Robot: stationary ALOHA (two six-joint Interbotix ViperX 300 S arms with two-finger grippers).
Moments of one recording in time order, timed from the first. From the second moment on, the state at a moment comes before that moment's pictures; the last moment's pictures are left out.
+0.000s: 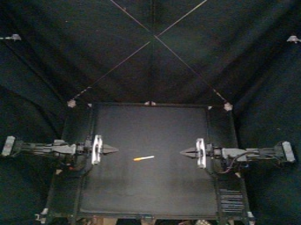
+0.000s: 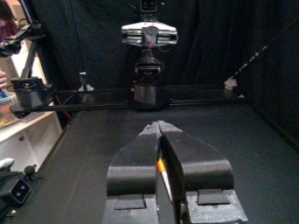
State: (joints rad) left arm 0.00 -0.96 1.17 0.00 -0.29 0.00; right arm 0.00 -0.97 1.17 0.00 -0.30 0.00
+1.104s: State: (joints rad) left arm 0.00 -0.55 1.25 -0.13 -0.30 0.00; right arm -0.14 0.20 0.72 -0.02 -0.32 0.00
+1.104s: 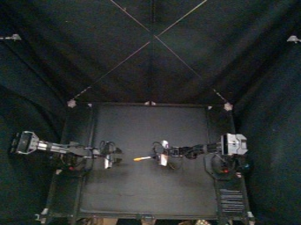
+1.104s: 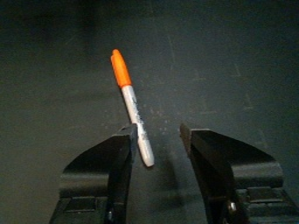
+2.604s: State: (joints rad) left arm 0.10 -0.15 0.93 -0.07 -0.07 0.01; right arm -0.08 0.12 0.69 -0.01 -0.25 0.01
